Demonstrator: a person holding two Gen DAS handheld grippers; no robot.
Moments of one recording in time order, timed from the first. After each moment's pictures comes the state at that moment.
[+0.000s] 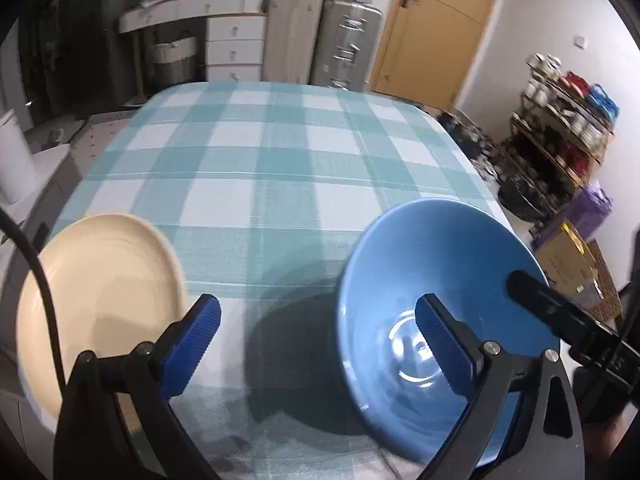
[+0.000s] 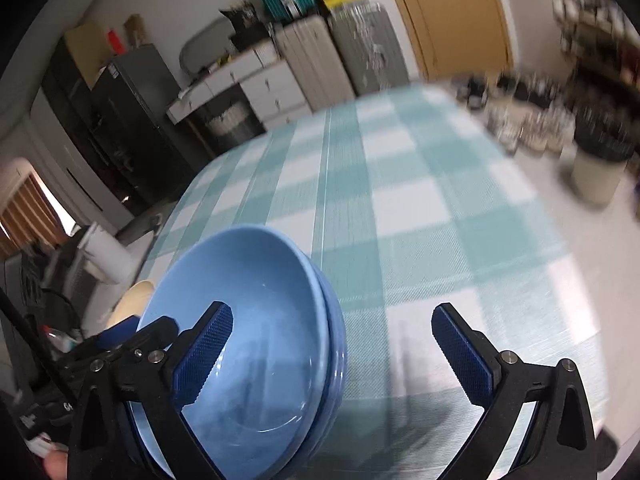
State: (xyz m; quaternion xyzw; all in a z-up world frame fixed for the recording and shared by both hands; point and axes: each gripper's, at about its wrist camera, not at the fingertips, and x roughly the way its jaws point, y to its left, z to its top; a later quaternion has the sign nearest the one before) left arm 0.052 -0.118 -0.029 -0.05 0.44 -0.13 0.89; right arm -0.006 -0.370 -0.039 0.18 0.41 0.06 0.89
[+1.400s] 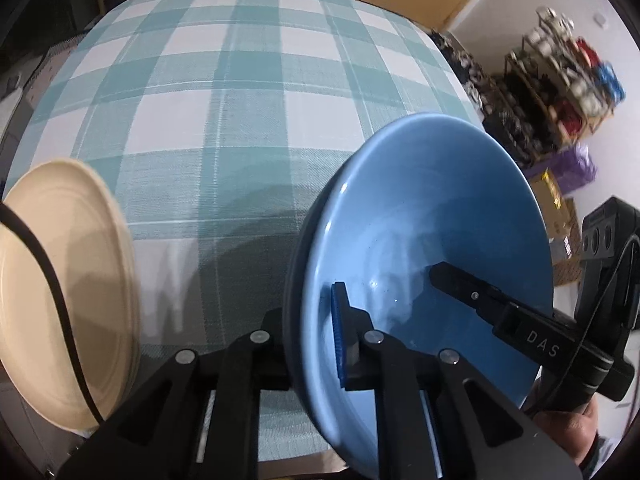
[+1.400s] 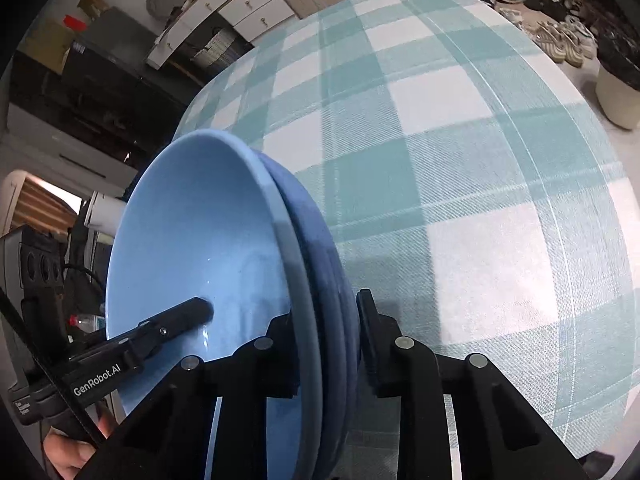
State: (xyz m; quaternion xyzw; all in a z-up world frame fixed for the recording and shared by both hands) left arm 0.078 -0.118 -0.042 -0.08 0.60 -0.17 0.78; right arm 0.028 -0.346 -0.071 0.22 0.55 0.10 0.80
